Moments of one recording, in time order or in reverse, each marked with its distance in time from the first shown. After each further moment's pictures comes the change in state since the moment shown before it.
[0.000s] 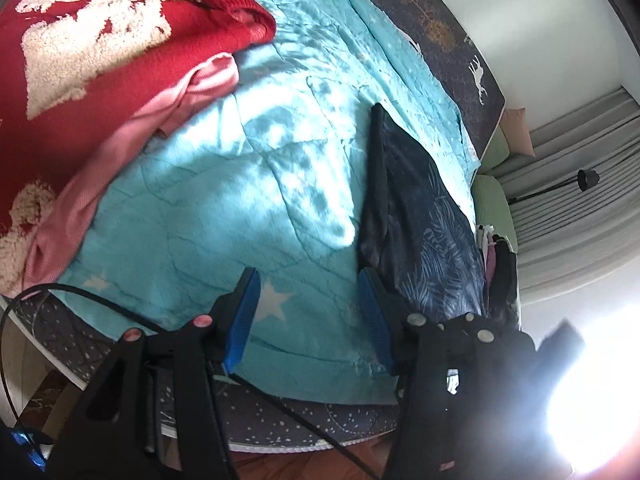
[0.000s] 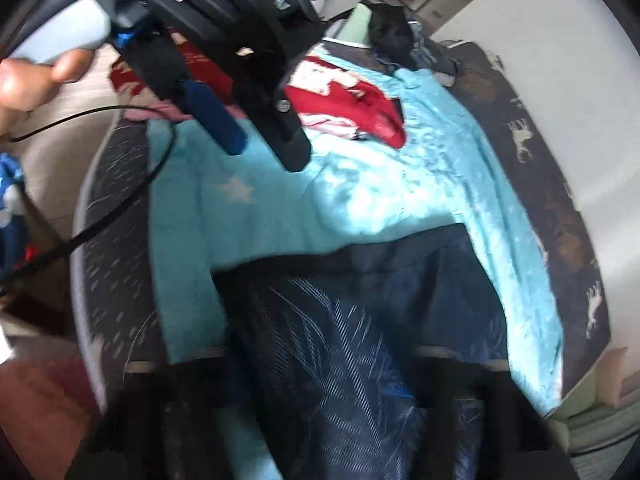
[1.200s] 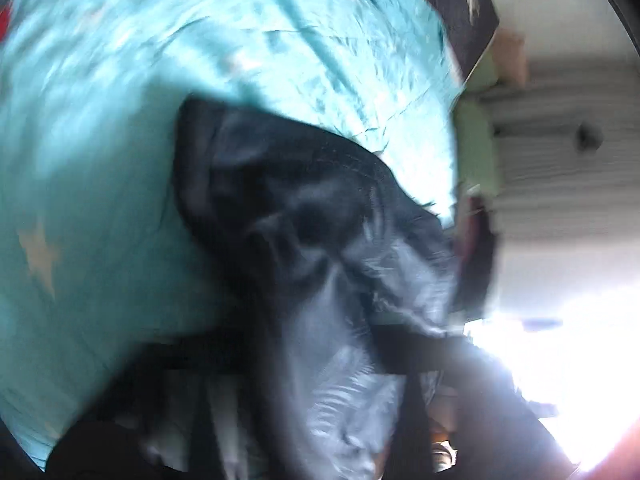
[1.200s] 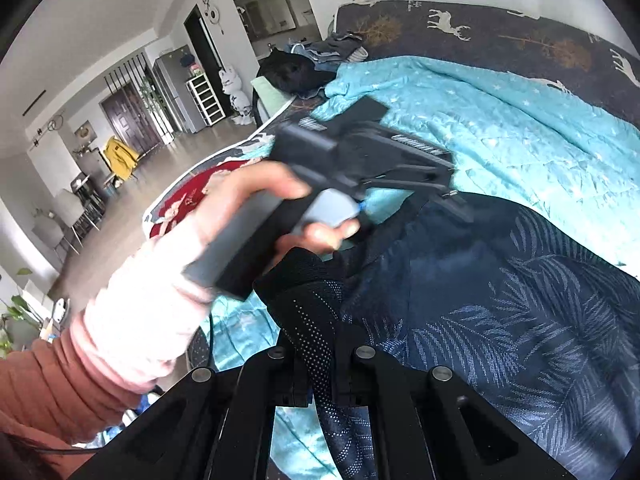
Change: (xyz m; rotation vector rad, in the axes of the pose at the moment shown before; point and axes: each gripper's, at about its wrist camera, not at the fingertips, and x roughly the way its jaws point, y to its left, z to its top) left arm 0.199 -0.149 0.130 0.138 0.422 -0.044; right arm -0.049 -0.151 -0.040 0.722 -0.209 0.445
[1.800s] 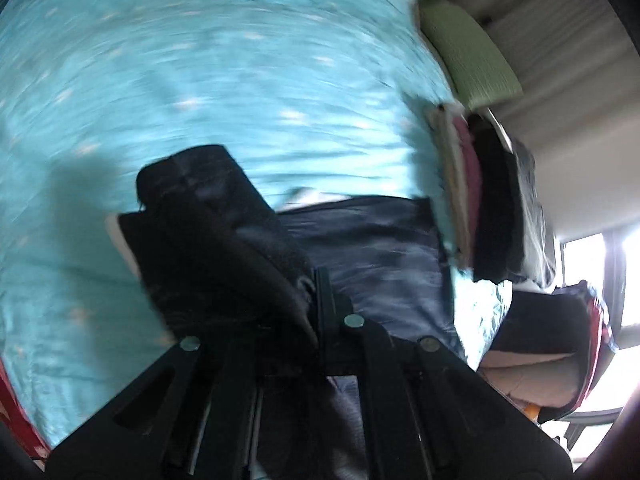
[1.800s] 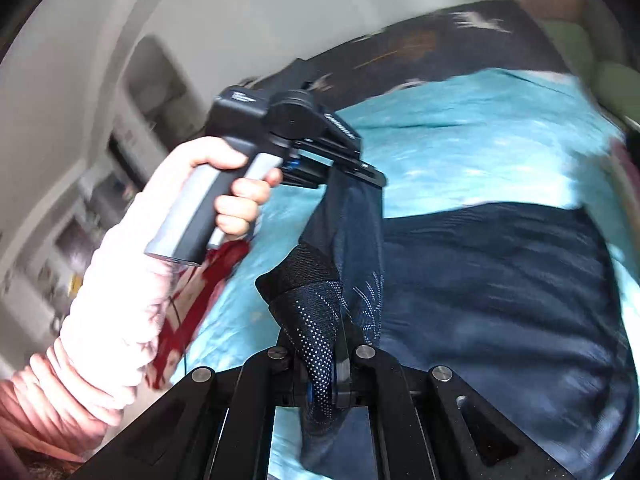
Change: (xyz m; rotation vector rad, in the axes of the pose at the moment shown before) left arm 0.089 -0.267 0.007 0.397 0.058 0.263; right arm -0.154 -0.132 -0.104 0.451 -0.310 -0.152
